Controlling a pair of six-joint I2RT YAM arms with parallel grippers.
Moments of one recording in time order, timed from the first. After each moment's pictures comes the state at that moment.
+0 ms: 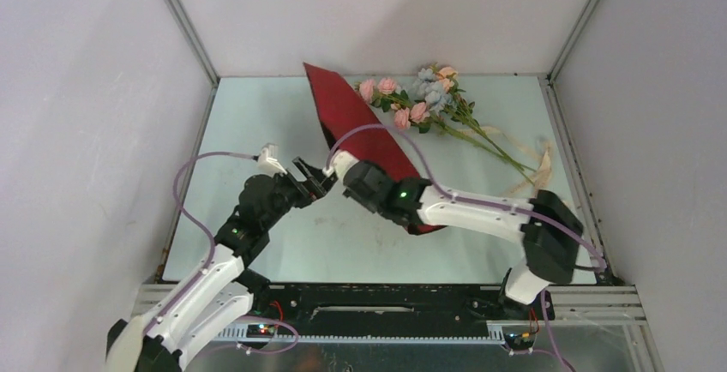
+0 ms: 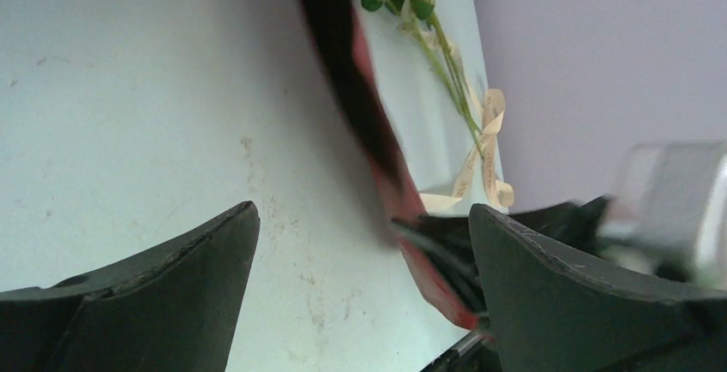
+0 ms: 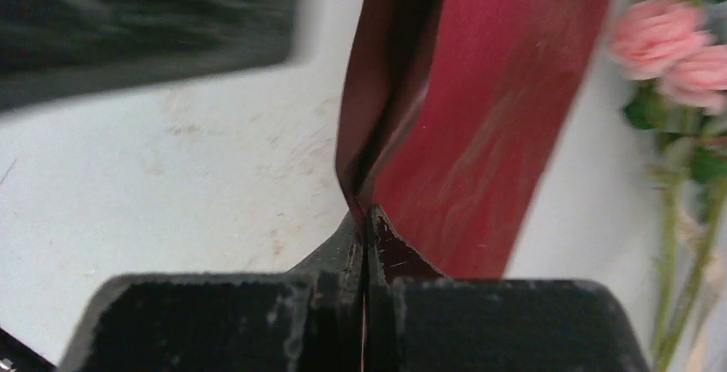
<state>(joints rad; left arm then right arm) -0.44 0.69 0.44 0.00 0.08 -0.88 1.09 1.58 1.21 -0.37 0.41 -0.06</state>
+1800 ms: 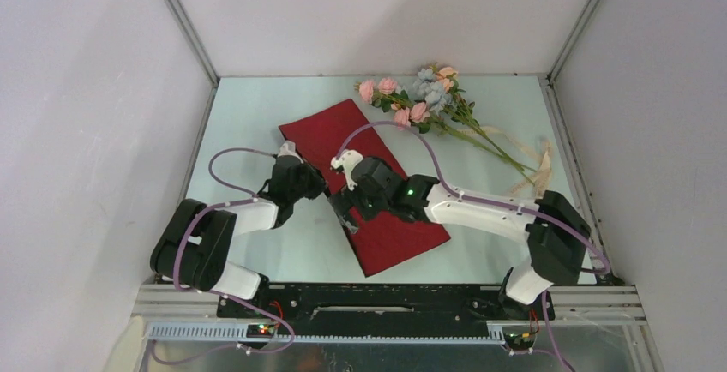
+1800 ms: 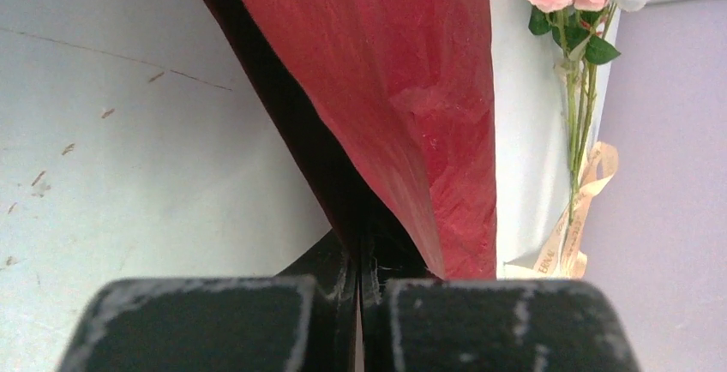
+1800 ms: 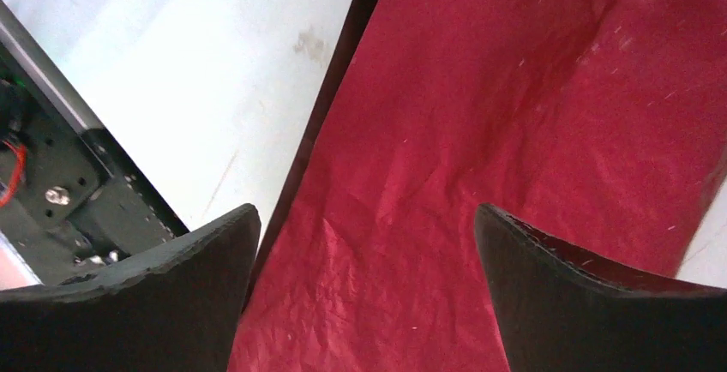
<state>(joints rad) -0.33 1.45 0.46 0.43 0.11 -1.00 1.07 1.63 1.17 -0.34 0.06 0.23</state>
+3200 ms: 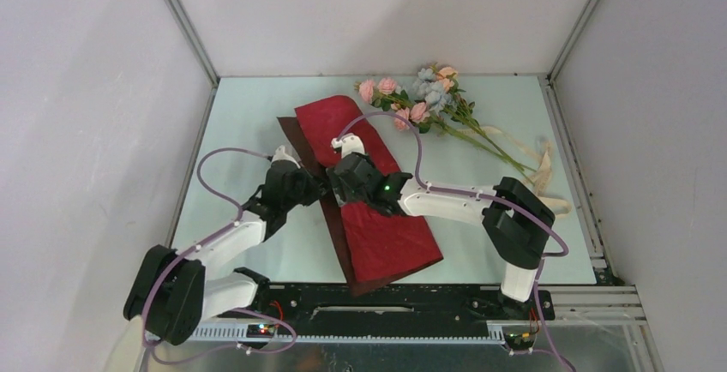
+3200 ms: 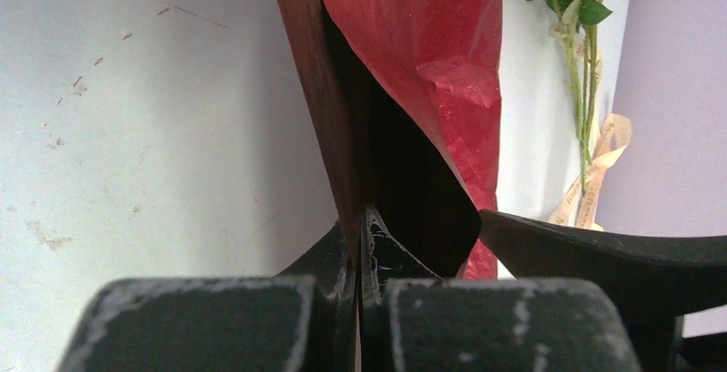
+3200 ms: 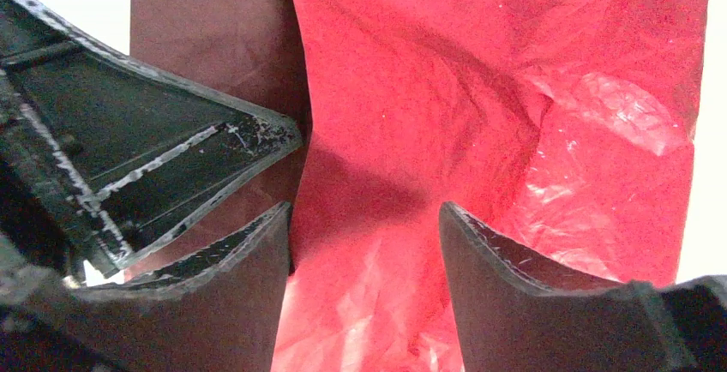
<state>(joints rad) -0.40 1.16 0.45 0.13 0.04 -0.94 1.05 1.82 1.26 -0.16 0.35 0.44</state>
